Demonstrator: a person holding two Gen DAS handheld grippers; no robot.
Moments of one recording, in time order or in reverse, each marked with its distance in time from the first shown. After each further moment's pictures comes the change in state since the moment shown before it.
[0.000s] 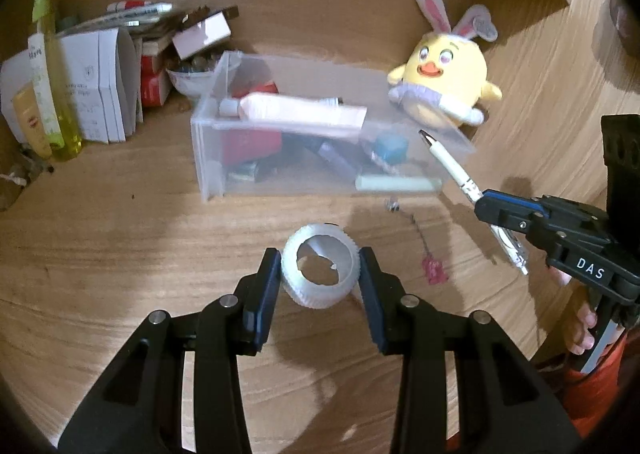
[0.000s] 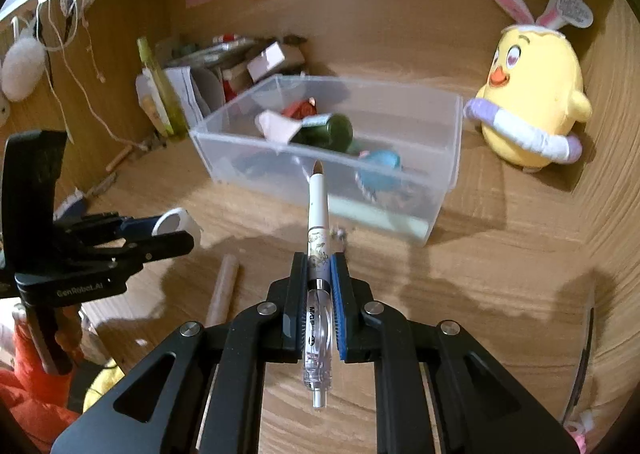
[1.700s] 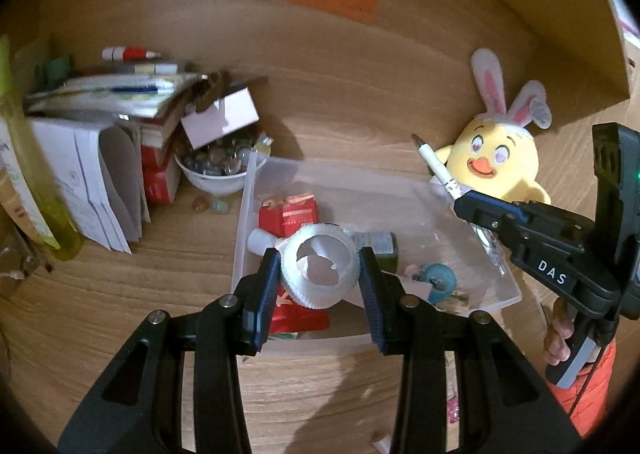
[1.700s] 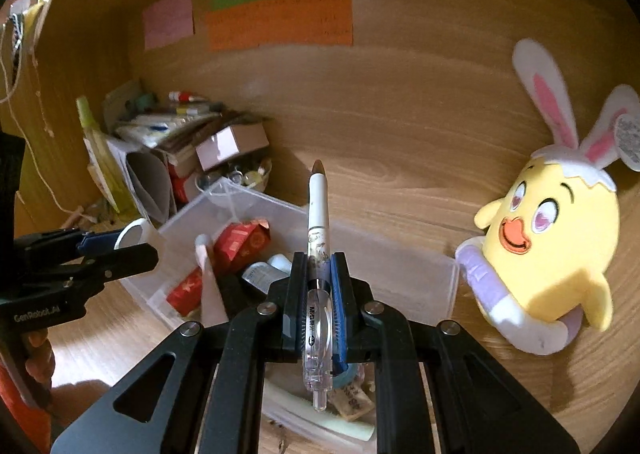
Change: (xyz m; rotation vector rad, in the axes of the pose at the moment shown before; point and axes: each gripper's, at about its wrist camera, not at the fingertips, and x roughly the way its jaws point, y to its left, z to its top) left arm 0.041 0.041 0.109 -0.081 -0.080 0.034; right arm 0.070 -0.019 0.124 -0.085 -0.063 -0.103
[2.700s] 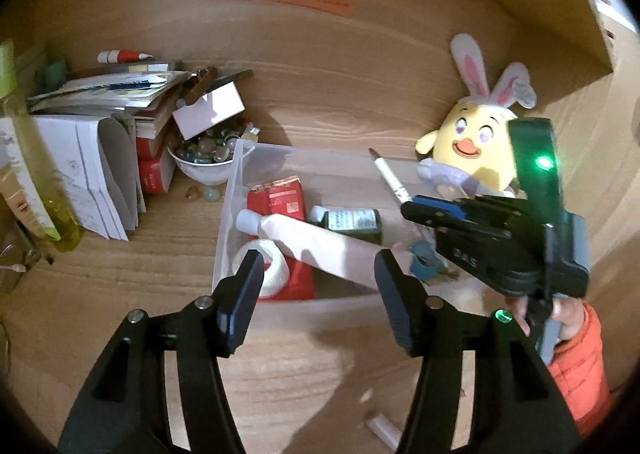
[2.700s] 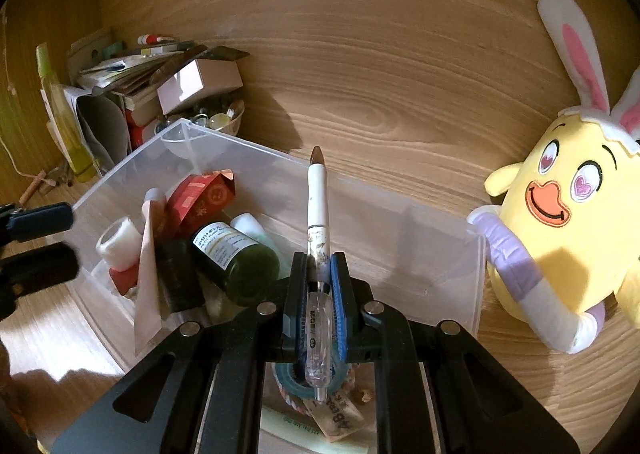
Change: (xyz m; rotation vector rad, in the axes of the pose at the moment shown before) left arm -0.017 -0.015 -0.021 0.051 -0.012 -0.008; right arm 0.051 -0.002 -0.017 -0.039 0.122 -0.072
